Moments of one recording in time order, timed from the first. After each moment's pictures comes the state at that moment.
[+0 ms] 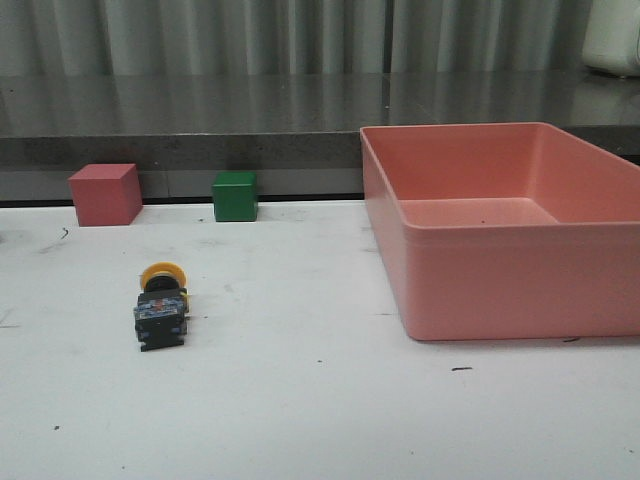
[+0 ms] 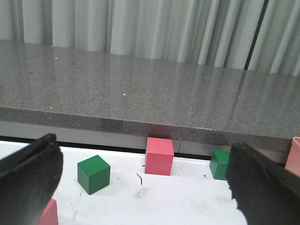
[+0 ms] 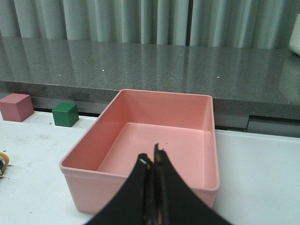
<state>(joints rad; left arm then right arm) 0.00 0.52 -0.45 -0.05 0.08 -0.06 0.18 0.06 -0.28 0.08 0.33 -0.03</state>
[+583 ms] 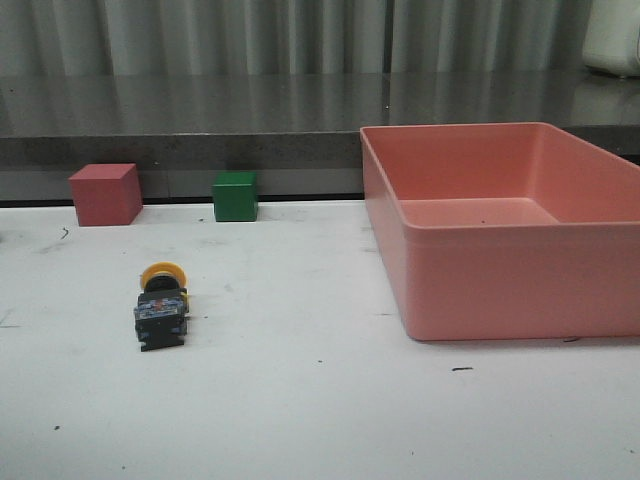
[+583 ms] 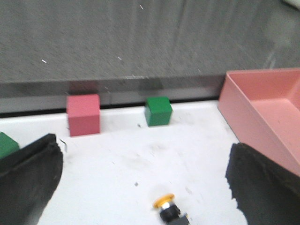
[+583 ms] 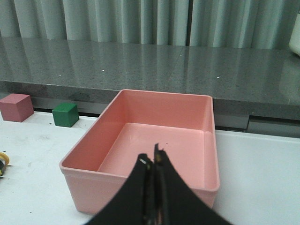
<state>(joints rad) -0.29 0.98 -0.77 -0.05 0.26 -0.06 0.18 0.06 -0.28 0.08 0.33 -0.03</state>
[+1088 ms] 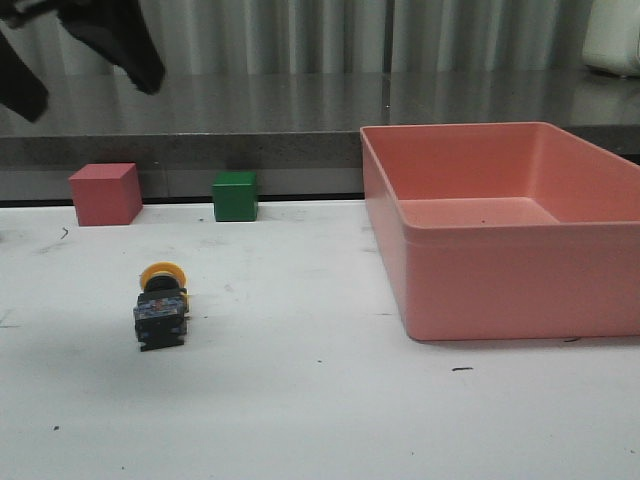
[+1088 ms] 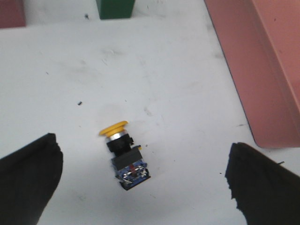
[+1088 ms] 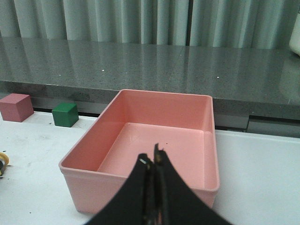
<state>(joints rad) -0.36 1.44 -1.12 -0.22 0.66 -0.06 0.18 0.06 -0.28 0.08 0.33 -0.03</state>
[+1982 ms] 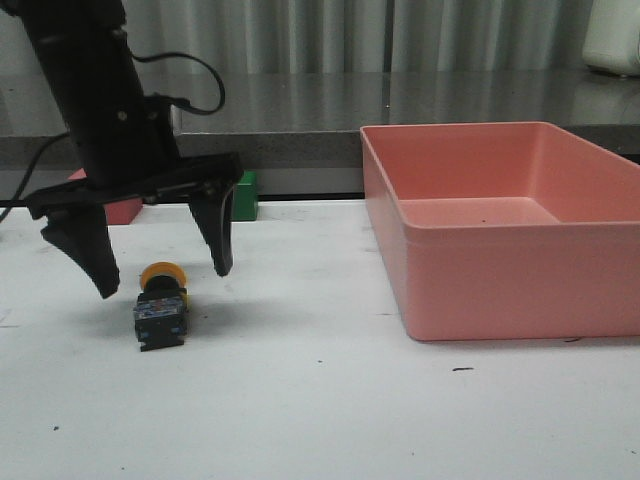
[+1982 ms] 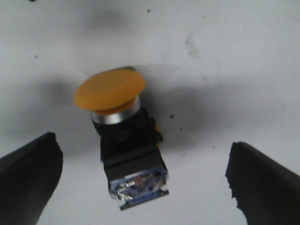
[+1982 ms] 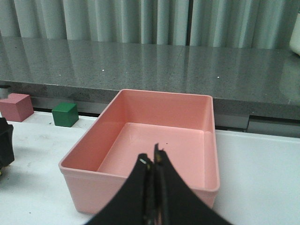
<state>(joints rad) -0.36 2.04 -1.51 -0.22 1.05 -0.25 0.18 0.06 -0.28 0.08 0.33 -0.03</state>
